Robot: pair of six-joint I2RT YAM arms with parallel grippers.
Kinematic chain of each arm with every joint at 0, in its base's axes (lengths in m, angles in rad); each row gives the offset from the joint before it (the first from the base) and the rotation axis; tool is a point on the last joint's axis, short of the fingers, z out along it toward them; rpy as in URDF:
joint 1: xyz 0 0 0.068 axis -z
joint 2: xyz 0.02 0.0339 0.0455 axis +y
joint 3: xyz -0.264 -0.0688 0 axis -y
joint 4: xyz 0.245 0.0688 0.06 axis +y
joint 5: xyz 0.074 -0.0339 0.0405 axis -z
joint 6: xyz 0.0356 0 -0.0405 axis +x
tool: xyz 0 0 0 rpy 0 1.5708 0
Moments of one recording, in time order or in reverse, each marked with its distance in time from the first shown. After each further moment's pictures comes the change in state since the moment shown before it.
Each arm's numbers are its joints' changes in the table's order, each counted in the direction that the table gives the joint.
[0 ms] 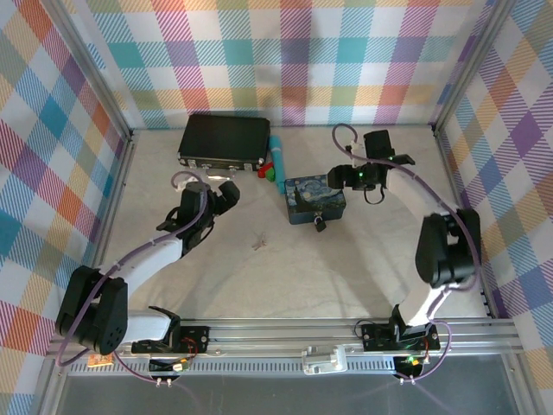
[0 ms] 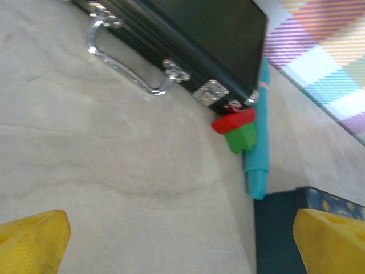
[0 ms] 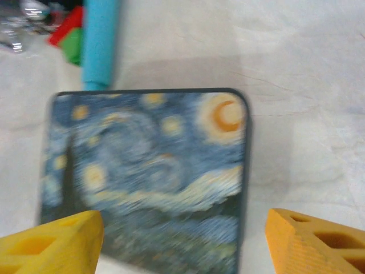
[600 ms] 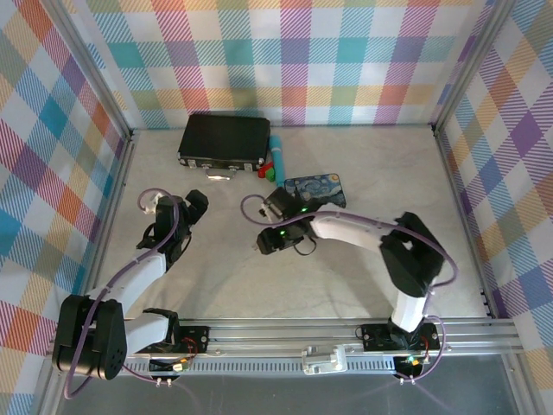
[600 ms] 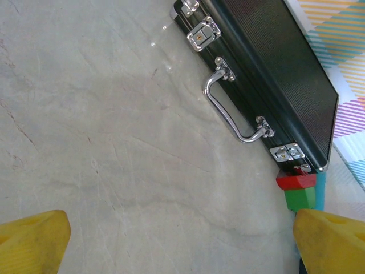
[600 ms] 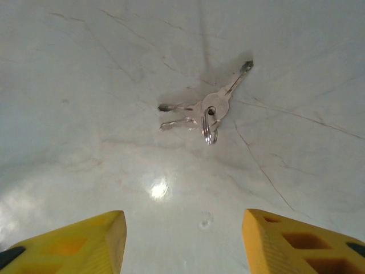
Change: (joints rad) left arm -0.196 -0.155 -0.161 0.008 -0.021 -0.109; right arm -0.674 0.179 -0.048 -0.048 0.177 0.293
